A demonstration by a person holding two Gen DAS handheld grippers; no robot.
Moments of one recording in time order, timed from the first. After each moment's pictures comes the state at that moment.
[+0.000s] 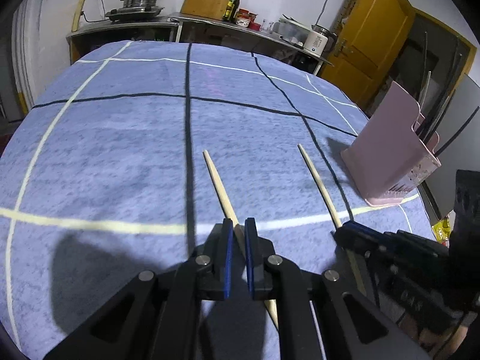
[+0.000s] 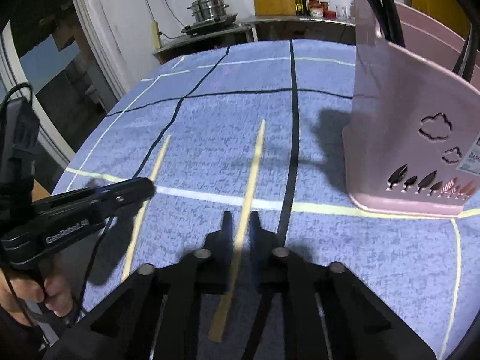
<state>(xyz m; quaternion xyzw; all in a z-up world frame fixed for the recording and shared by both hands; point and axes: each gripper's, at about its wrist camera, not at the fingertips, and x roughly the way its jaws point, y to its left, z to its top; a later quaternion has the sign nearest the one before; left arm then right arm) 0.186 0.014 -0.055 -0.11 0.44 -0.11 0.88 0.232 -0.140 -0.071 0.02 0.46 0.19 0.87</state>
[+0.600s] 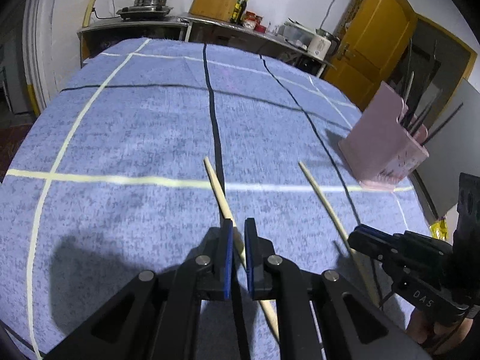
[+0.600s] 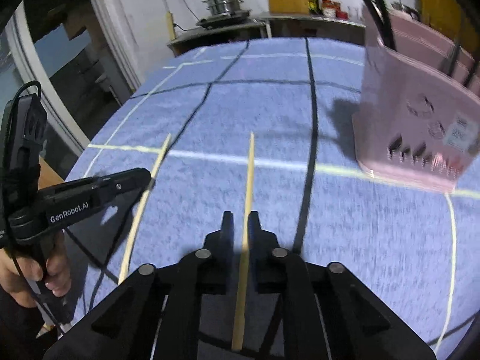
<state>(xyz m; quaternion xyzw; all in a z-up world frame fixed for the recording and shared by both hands) 0.151 0.036 -0.045 -0.13 0.44 -0.10 0.89 0.190 -0.130 -0.054 0.00 0.46 0.21 0.86</state>
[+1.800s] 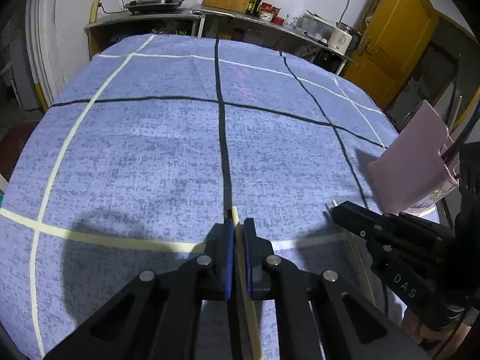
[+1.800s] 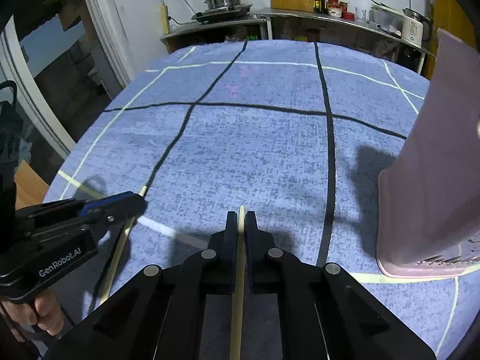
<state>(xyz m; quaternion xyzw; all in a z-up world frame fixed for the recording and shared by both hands) 0.210 0.029 -0.048 -0.11 0.46 -0.06 0.88 0.274 -0.103 -0.059 -0.03 0.47 0.20 0.86</state>
